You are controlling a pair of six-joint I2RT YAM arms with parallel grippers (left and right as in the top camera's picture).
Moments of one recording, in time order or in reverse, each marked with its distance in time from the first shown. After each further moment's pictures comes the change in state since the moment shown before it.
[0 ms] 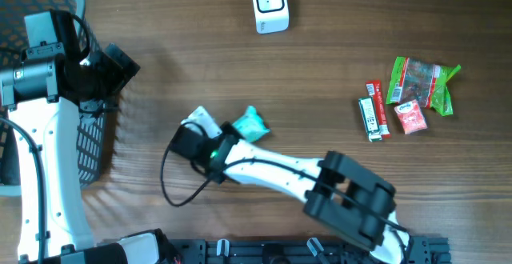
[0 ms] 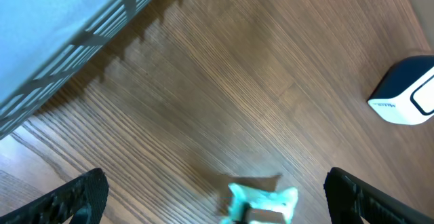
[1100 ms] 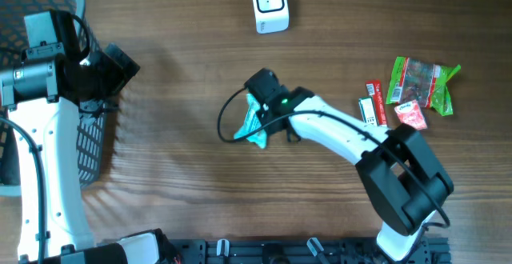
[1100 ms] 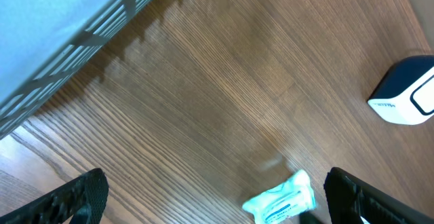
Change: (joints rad) left arm 0.000 0.000 0.000 0.000 0.000 0.000; right arm -0.392 -0.146 -0.215 0.074 -0.293 -0.105
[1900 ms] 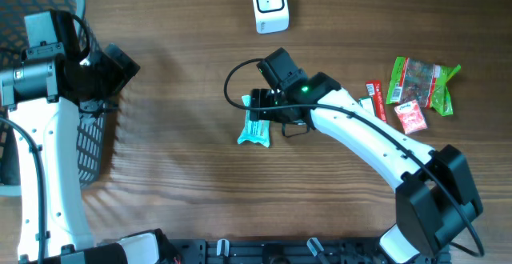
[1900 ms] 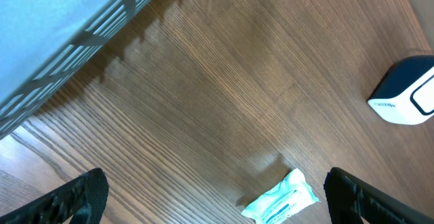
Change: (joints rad) left arm 0.000 0.000 0.000 0.000 0.000 0.000; right arm -0.051 -0.150 0.081 -0.150 -0.298 0.528
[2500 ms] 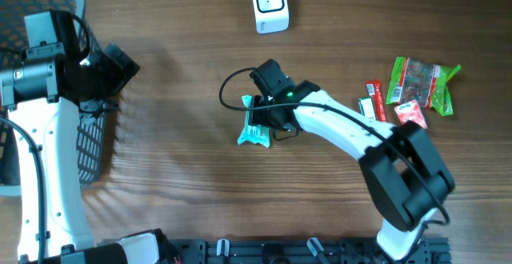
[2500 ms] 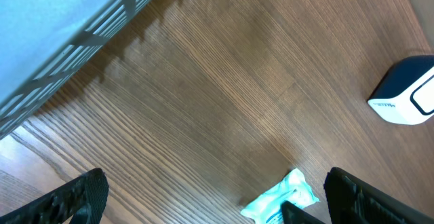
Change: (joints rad) left arm 0.000 0.000 0.000 0.000 0.000 0.000; right arm 0.010 0.167 -0.058 0.180 -0.030 0.074
